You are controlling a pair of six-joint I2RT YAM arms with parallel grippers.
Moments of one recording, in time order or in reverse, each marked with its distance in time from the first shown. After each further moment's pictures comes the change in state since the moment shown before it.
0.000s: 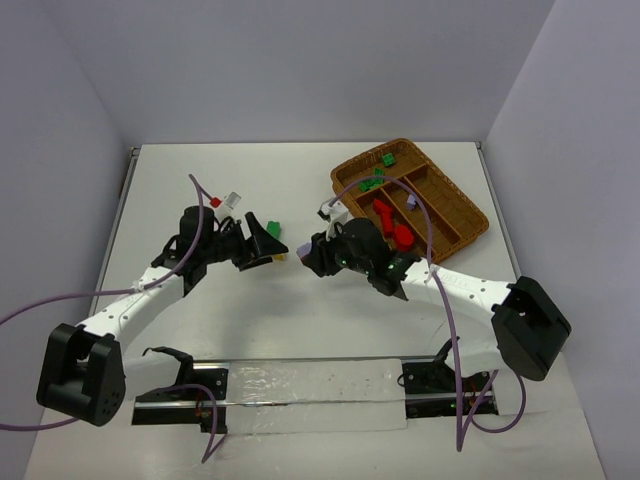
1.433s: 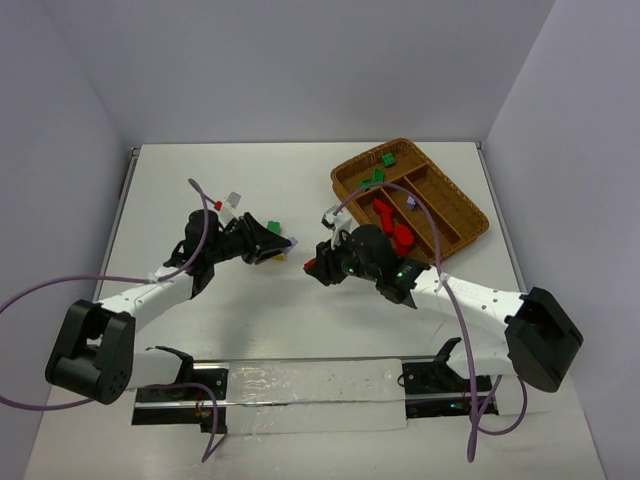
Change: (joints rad) left arm -0.018 0.115 -0.075 0.348 0.008 -0.276; right arm 0.006 -0.085 -0.066 -0.003 -0.057 -0.031
